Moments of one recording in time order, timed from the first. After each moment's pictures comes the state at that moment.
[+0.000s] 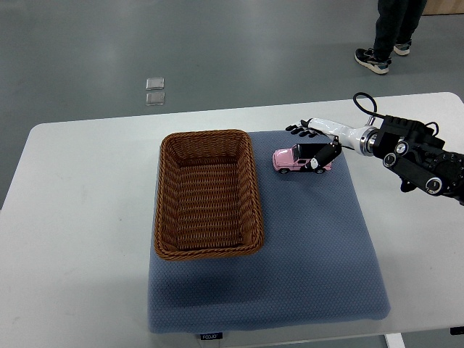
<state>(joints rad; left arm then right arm) -0.02 0.00 -0.06 -0.16 0.12 0.01 0.00 0.92 -0.32 0.35 0.67 -1.19 0.19 0.20</state>
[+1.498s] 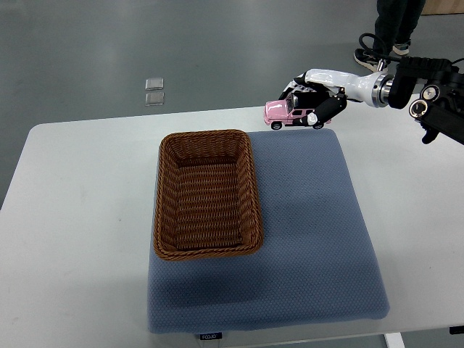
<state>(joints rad) -0.02 0.00 -0.06 -0.16 0.12 0.01 0.00 1.12 -0.48 0.31 0.96 -1.11 0.28 0.15</state>
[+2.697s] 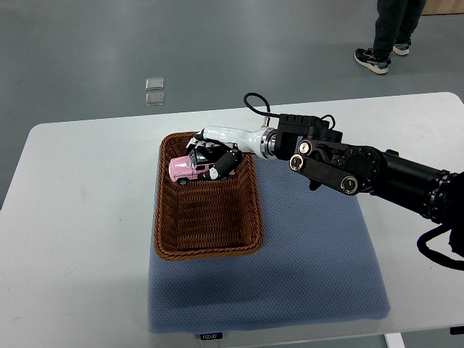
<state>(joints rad) -0.02 0.00 -0.06 -0.16 0.12 0.01 0.00 1.08 -0.03 0.22 0.74 -1.12 0.19 0.14</state>
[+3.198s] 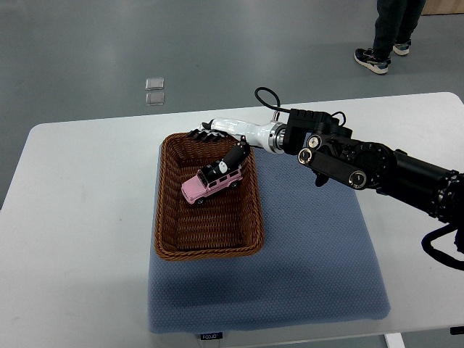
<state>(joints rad) -0.02 0.00 -0.06 -0.16 0.12 0.01 0.00 1.07 -0.06 0.31 0.74 -1.09 0.19 0.14</state>
